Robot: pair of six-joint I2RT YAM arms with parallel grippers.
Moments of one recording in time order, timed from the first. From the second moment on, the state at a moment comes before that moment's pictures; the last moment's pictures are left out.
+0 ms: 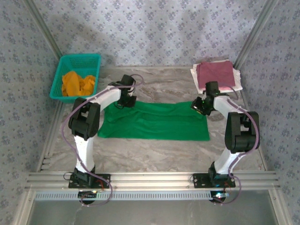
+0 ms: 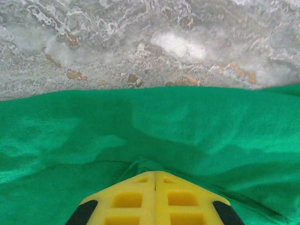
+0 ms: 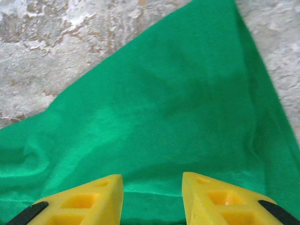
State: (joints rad) left arm -0.43 2.04 1.53 -0.71 -0.02 -0.22; right arm 0.02 1.71 1.10 -0.54 -0.25 0.49
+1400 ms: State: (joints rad) left arm -0.43 2.06 1.58 -0.66 -0.10 -0.39; right arm 0.00 1.68 1.04 -0.50 -0.29 0.49
